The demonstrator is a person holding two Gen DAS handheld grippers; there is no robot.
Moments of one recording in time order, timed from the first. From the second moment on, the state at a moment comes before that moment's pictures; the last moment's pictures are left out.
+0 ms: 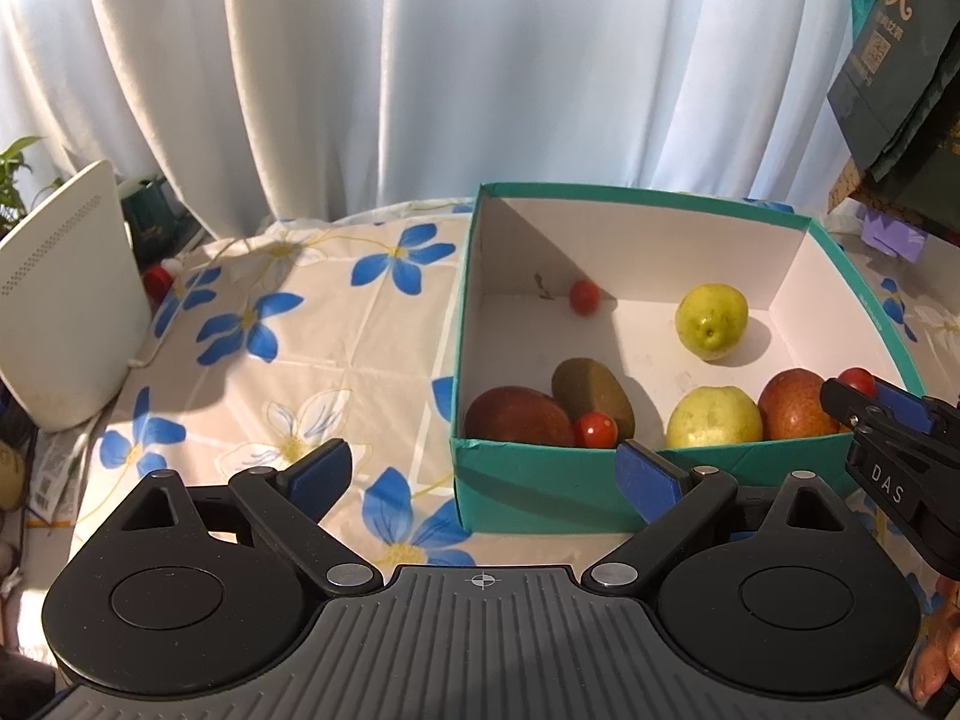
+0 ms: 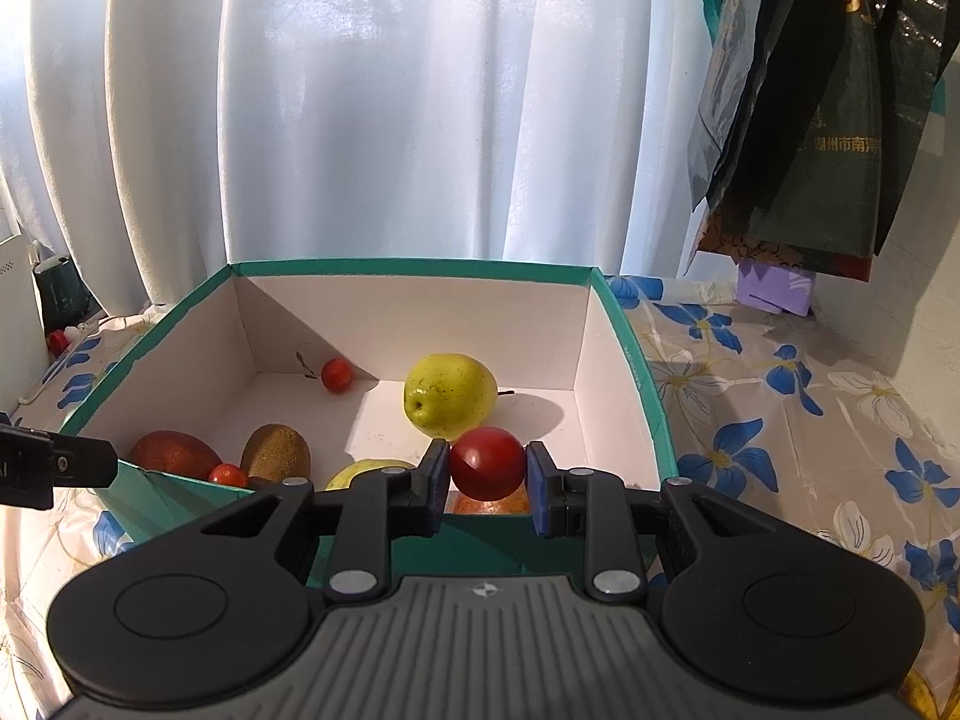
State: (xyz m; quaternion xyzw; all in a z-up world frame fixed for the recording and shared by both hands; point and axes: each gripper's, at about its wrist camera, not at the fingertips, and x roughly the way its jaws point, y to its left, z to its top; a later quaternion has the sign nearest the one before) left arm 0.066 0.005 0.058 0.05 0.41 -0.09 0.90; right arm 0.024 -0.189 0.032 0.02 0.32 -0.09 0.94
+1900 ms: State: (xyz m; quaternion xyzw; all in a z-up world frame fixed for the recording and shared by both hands) left arm 0.052 -0.003 0.060 0.12 0.52 -0.09 0.84; right arm -0.002 -0.164 0.051 0.05 0.57 -0.10 0.82
